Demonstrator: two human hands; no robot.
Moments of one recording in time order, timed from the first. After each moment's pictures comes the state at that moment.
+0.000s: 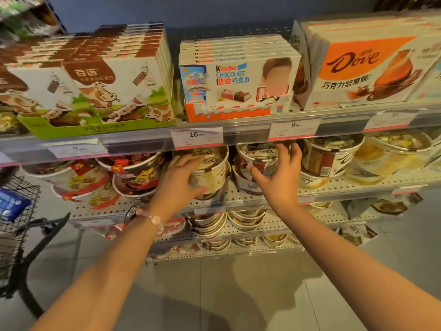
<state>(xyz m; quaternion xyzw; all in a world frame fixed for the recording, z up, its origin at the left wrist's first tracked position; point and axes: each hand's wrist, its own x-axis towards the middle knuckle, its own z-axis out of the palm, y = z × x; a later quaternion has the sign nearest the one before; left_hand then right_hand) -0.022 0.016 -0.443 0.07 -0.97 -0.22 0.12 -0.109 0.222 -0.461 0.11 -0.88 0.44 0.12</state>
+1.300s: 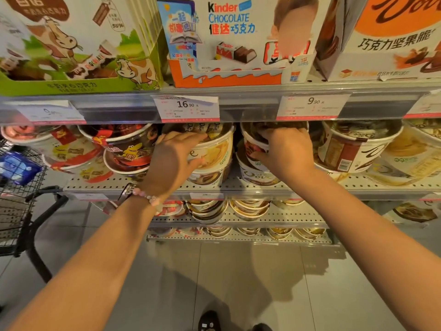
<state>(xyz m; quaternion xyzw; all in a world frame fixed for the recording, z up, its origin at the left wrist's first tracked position) -0.038 0.025 -0.454 0.06 -0.97 -0.14 0.19 -0.152 0.225 -0.438 0.31 -0.94 0.08 0.11</state>
